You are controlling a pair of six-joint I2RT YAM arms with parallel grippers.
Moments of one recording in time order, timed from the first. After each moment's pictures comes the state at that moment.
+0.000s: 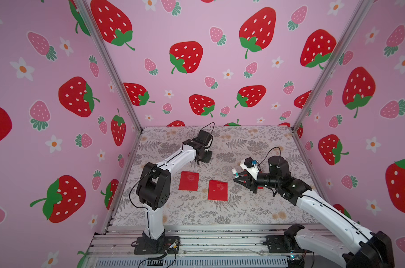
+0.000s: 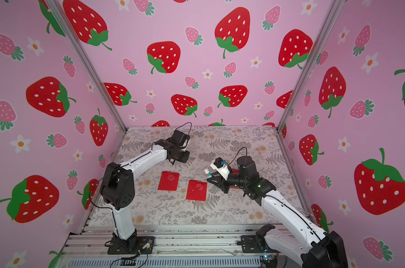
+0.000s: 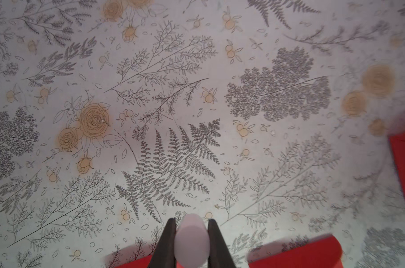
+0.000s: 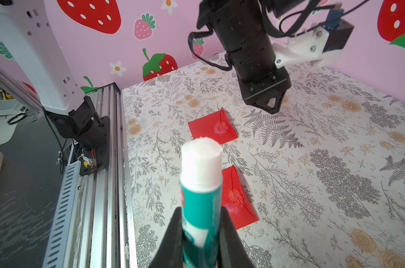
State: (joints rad) left arm -0.49 1.97 1.59 -0.71 -0.09 -0.07; right arm 0.55 1.02 0.75 -0.23 -0.65 -0.18
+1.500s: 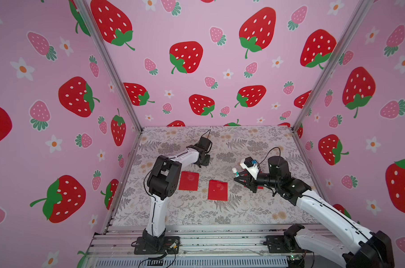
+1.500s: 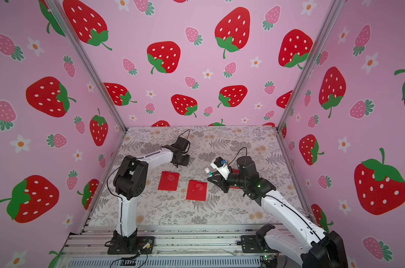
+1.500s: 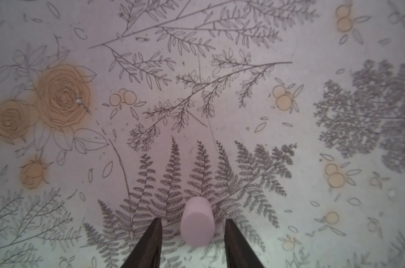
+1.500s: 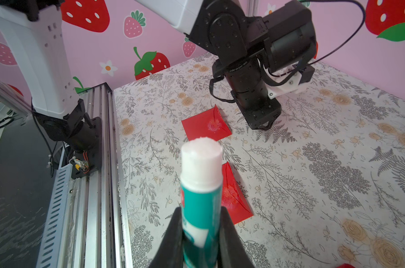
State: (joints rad) left arm -0.45 2.10 1.52 -0.54 -0.13 -0.21; right arm 0.55 1.03 0.75 -0.23 -0.59 -0.16
